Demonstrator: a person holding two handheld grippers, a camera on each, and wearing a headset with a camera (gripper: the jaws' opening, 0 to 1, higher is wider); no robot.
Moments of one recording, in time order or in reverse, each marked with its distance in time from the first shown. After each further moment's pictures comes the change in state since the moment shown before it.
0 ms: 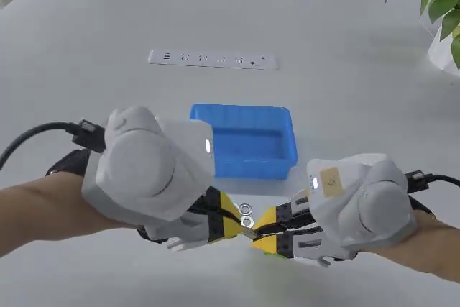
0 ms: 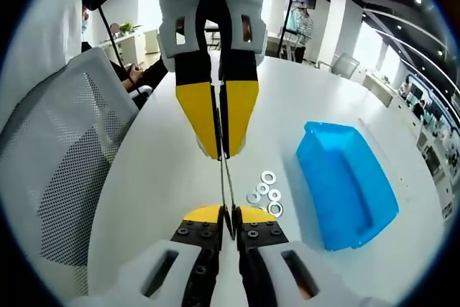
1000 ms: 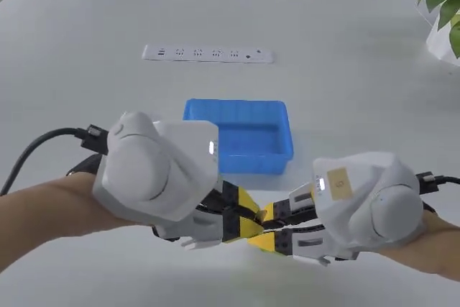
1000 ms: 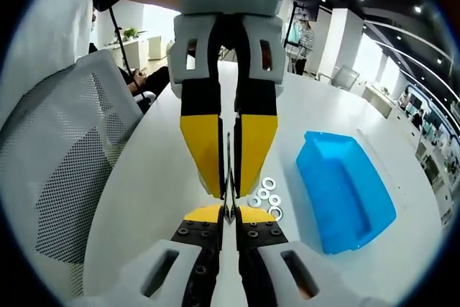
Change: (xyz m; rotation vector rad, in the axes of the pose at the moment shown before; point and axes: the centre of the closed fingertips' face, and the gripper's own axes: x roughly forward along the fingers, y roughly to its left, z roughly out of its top) left arm 0.025 -0.004 -0.001 0.093 -0.056 -0.050; right arm -0.003 0.002 -0.003 -0.038 -0.036 0.003
